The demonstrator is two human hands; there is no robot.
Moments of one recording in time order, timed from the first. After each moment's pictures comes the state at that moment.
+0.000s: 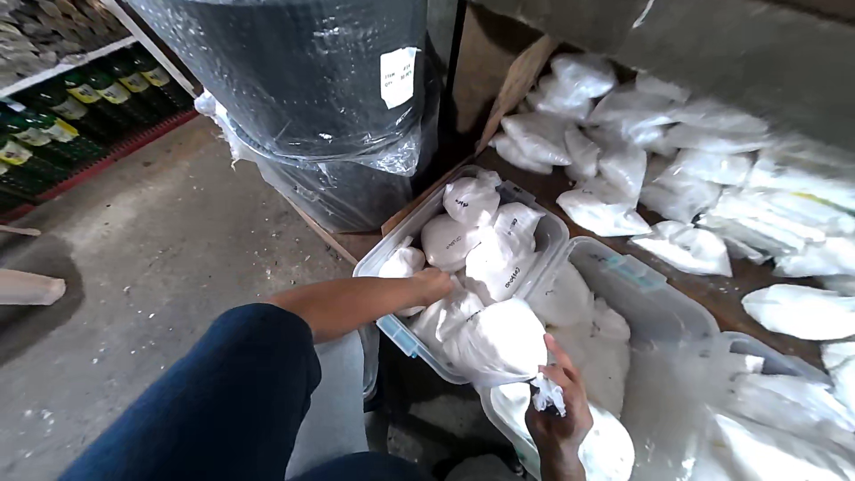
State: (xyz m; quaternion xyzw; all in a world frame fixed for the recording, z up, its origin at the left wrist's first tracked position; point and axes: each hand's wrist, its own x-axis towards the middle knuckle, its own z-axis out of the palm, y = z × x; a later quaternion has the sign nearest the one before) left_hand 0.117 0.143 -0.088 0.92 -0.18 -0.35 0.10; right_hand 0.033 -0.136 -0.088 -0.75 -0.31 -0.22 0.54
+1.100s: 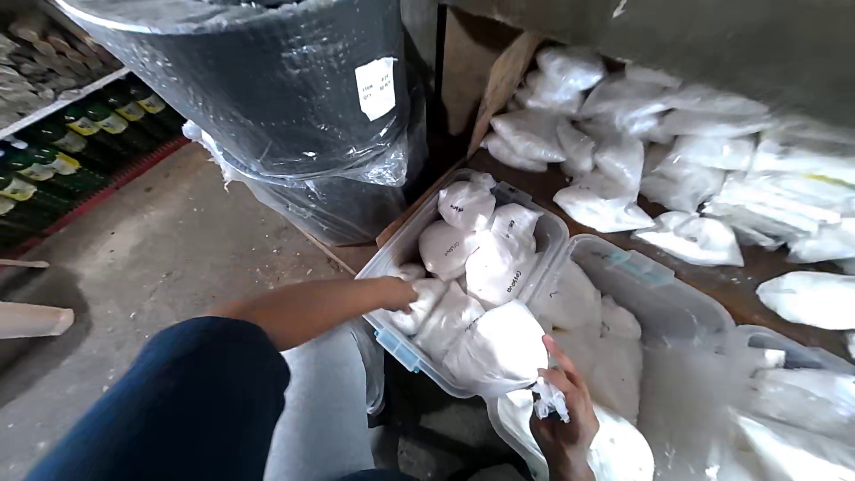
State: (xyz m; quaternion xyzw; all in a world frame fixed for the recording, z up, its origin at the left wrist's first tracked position) left_hand 0.109 0.214 -0.103 0.87 -0.19 -0.44 0.05; right_hand 0.040 -0.130 -0.088 -0.76 -0.32 -0.21 0.53
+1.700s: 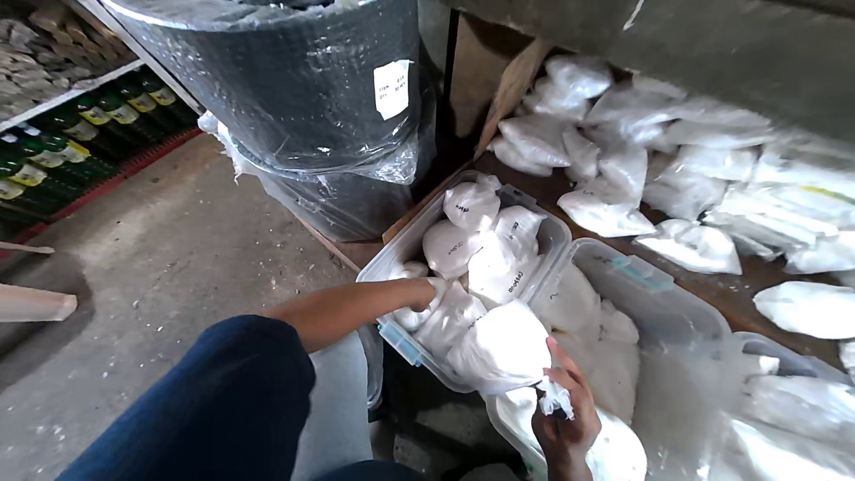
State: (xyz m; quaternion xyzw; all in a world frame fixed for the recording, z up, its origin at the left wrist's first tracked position) left_hand 0.120 0.167 -0.088 0.87 -0.09 -0.49 0.06; right_hand 0.036 -0.133 -0.088 -0.74 -0.31 -0.22 0.56
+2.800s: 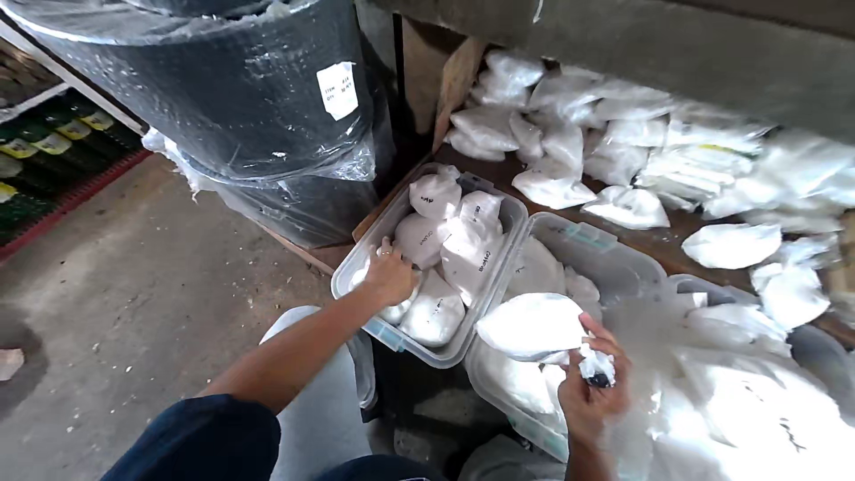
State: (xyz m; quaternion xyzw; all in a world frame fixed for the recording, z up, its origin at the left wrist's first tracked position) left_hand 0.090 0.162 -0.035 0.95 0.02 -0.29 0.08; right_hand 0.036 -0.180 -0.062 -0.74 -0.20 -0.29 0.57
